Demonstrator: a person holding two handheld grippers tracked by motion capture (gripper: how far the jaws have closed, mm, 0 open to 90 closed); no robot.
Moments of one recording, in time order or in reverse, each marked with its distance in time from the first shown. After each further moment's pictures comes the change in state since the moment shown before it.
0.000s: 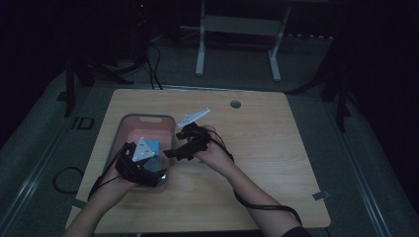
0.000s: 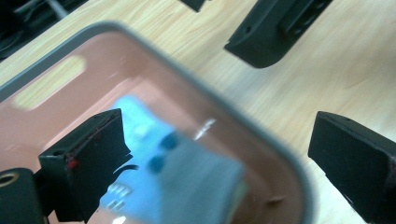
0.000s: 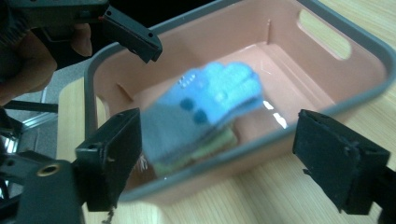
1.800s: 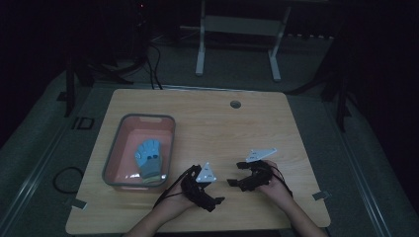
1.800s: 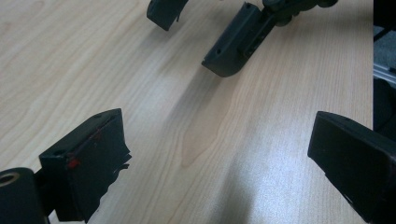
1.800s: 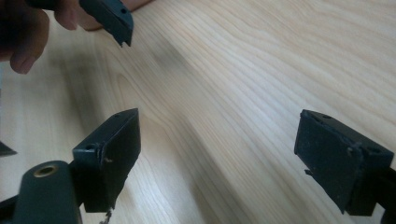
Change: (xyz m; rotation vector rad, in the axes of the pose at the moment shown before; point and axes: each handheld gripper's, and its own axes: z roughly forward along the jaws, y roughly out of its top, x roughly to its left) left arm -0.115 0.026 0.115 -0.055 -0.368 0.080; right arm -0.041 -0.193 -0.096 0.010 -0.119 0.113
